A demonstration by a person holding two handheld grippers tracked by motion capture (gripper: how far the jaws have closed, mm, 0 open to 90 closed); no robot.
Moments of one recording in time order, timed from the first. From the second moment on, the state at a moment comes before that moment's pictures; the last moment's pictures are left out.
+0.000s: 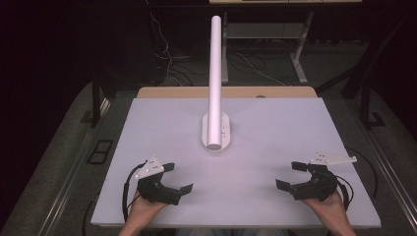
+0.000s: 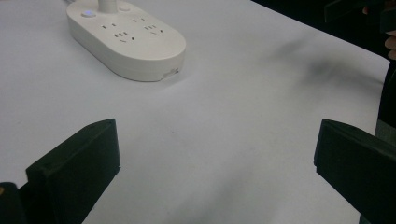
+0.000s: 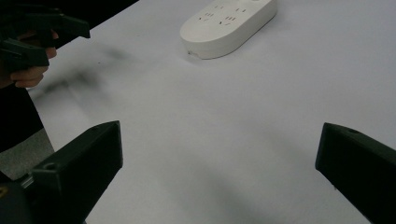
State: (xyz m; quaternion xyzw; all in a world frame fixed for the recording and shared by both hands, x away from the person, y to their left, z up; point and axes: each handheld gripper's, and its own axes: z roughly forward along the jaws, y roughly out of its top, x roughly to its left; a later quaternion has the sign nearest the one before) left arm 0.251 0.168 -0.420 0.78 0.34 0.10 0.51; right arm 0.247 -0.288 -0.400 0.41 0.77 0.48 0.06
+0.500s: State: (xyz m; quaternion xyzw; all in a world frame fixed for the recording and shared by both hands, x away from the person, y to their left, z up) left arm 0.251 0.169 -0.421 0.78 0.34 0.09 0.52; right arm 0.257 -0.287 -0.388 0.40 0.78 0.47 0.06
